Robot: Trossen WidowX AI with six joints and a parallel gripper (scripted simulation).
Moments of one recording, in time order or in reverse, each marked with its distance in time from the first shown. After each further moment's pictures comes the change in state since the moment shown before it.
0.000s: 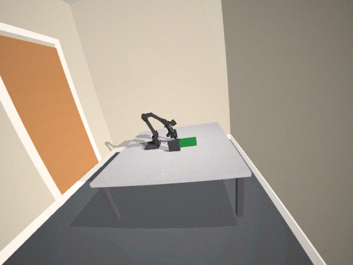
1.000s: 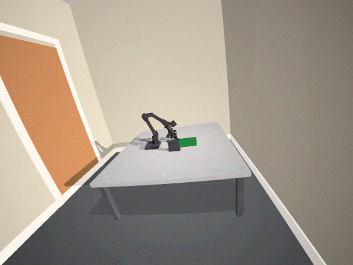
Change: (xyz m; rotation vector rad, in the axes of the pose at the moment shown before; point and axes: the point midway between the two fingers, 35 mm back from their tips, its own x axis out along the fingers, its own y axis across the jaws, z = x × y) arm 0.008 0.000 0.005 -0.001 -0.005 0.001
